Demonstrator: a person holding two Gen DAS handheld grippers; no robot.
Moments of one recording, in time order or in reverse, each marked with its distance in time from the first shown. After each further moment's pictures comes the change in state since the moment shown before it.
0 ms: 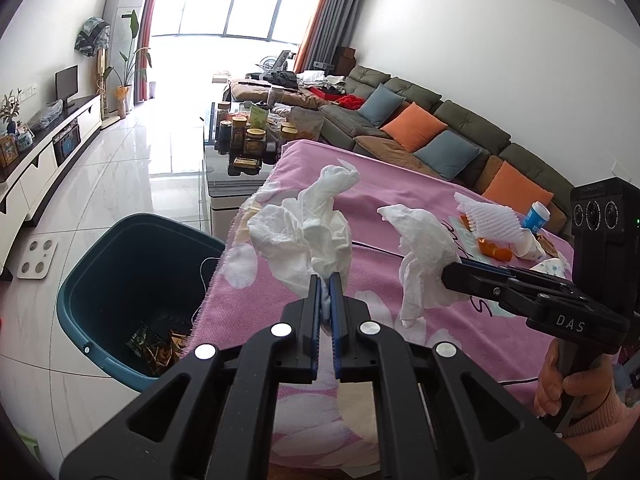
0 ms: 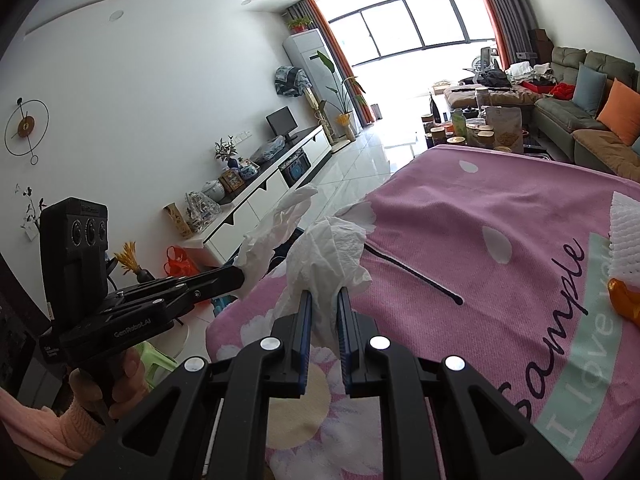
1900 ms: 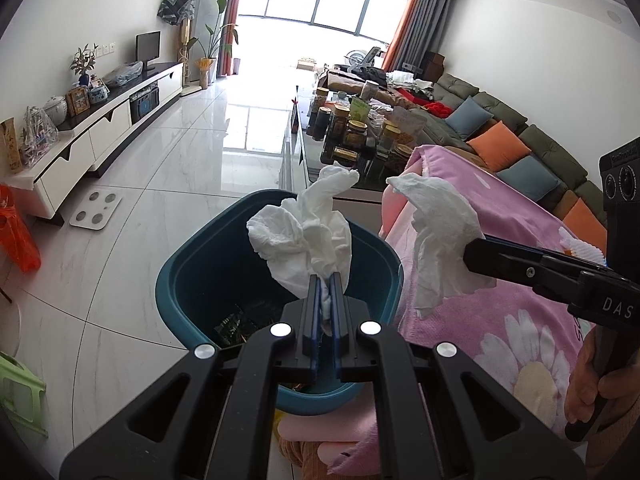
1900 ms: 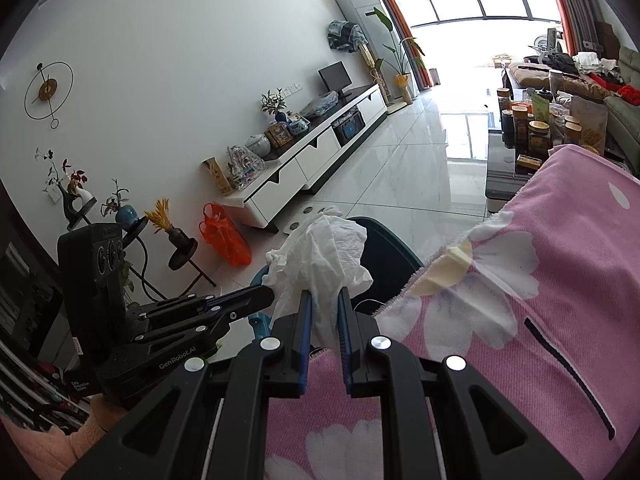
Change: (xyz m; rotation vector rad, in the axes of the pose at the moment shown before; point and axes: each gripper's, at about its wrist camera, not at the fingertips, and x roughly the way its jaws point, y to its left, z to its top) left arm 0.005 0.118 -0.015 -0.193 0.022 0.255; right arm 0.125 0.074 0.041 -0.097 0.177 0.158
